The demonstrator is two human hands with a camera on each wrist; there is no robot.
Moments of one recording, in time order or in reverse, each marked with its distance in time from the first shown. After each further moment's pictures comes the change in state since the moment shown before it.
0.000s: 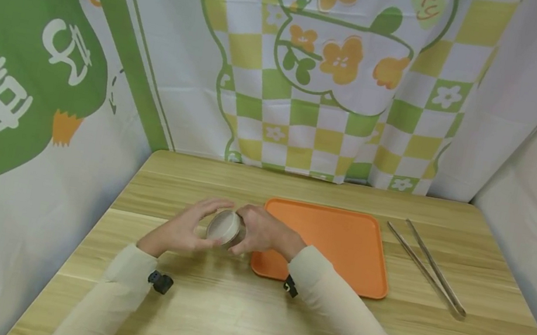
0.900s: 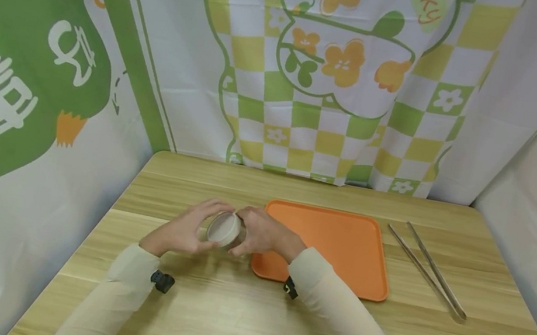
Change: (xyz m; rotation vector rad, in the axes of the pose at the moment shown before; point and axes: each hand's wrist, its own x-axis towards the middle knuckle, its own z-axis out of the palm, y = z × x) left_hand 0.000 0.003 -0.001 0.094 0.009 0.044; right_hand 0.001 0.000 0.004 0.004 0.001 -0.023
